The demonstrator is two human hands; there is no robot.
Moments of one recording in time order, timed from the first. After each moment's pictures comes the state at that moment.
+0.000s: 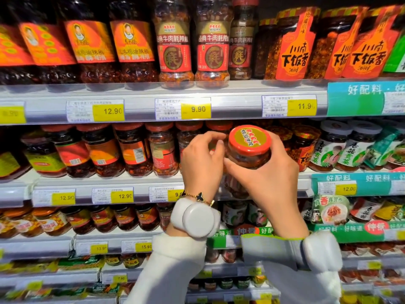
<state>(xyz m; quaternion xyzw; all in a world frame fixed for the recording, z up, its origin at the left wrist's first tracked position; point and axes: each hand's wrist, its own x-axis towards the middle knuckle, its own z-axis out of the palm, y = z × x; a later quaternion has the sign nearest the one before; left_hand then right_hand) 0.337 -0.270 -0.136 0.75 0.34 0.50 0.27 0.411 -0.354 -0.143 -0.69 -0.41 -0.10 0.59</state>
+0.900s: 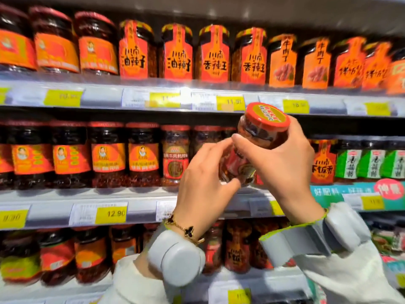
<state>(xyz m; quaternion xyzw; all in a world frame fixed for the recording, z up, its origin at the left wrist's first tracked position) 0.332 -0.259 -0.002 0.82 0.10 0.56 0.13 0.435 -0.334 0.029 -0.56 -0.40 -0.27 0.67</state>
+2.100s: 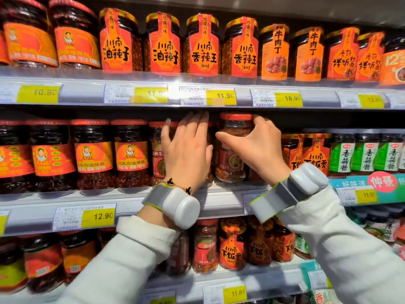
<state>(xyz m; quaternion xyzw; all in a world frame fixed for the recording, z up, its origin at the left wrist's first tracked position) 0.360 -0.212 0.021 0.80 0.26 0.51 -0.18 0.485 -0.286 0.043 -0.70 -0.41 -0.28 0.51</state>
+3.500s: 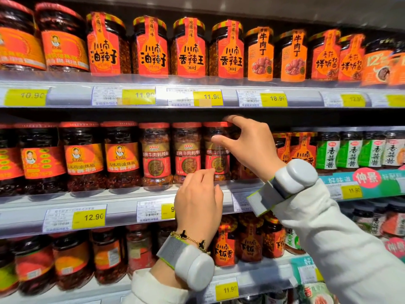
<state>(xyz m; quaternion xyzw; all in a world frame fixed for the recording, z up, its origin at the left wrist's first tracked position) 0.372 -0.256 -0.050 0.83 0.24 0.51 0.00 0.495 -0.302 0.045 -0.67 -0.51 -0.34 0.42</state>
